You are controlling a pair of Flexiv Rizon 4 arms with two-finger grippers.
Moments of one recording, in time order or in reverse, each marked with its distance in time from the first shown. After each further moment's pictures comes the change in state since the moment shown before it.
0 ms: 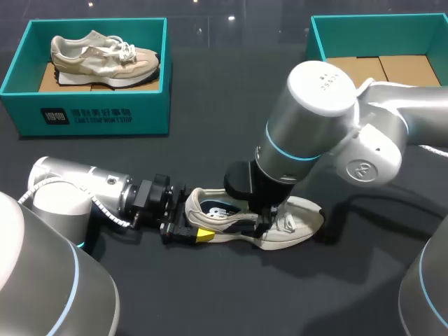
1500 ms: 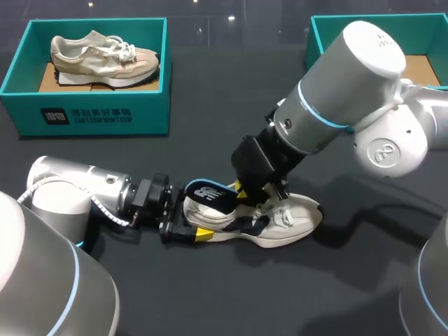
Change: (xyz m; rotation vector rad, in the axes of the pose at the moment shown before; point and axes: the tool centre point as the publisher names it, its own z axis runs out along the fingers) left arm -0.001 0.000 -0.002 -0.001 -0.002 -0.001; right arm -0.011 0.050 -0.066 -0.235 -0.007 -0.491
